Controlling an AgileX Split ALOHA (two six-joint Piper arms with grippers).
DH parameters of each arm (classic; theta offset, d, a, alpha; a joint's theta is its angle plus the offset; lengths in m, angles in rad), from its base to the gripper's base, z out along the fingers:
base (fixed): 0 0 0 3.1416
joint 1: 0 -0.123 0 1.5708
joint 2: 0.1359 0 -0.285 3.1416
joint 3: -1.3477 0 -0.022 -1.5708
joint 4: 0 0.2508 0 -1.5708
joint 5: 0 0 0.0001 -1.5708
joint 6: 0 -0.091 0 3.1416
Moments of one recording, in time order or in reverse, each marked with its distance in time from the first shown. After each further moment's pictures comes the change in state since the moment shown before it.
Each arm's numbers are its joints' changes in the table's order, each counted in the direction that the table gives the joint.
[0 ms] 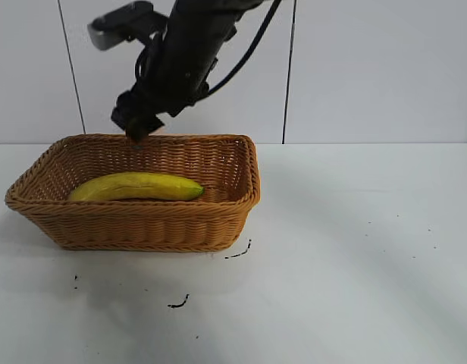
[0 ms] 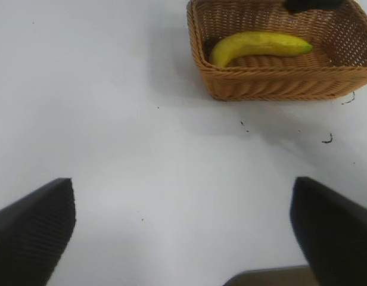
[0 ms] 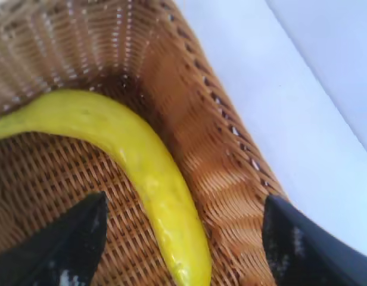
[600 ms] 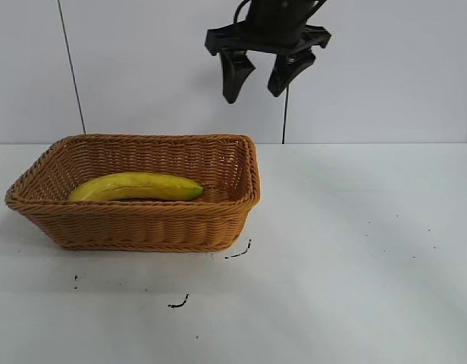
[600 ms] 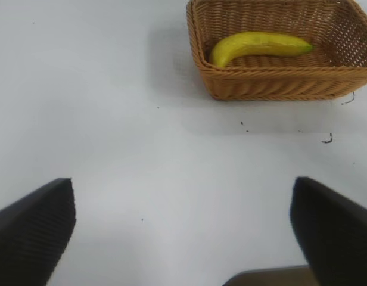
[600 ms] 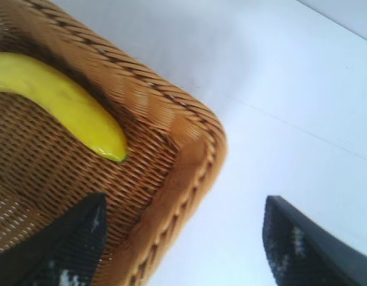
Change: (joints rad) left arm 0.000 0.000 0.000 0.000 0.000 0.000; right arm 0.276 -0.034 0.116 0.065 0.404 -0.207
